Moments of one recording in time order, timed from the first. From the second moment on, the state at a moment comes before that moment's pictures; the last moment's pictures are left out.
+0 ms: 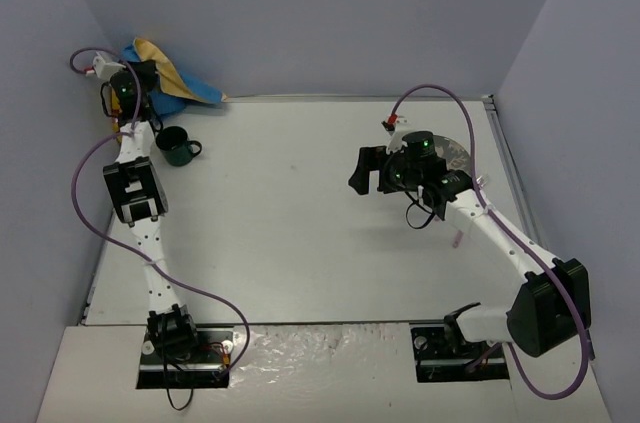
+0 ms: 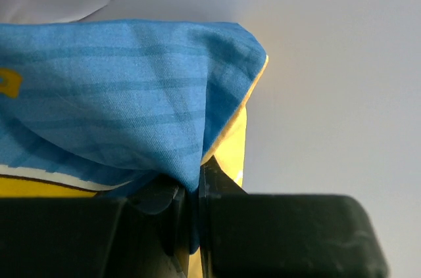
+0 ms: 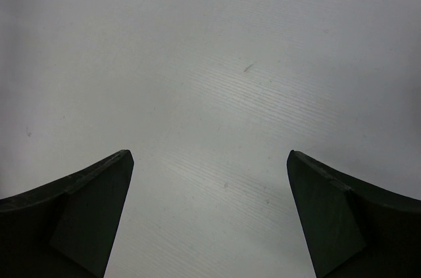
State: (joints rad) left arm 0.30 2.65 2.34 0.37 0.11 -0.90; right arm 0.41 1.31 0.99 -0.30 -0.21 0.29
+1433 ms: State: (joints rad) left arm -0.35 1.11 0.59 0.59 0.46 -1.06; right arm 0.41 0.71 0.90 -0.47 -0.24 0.21
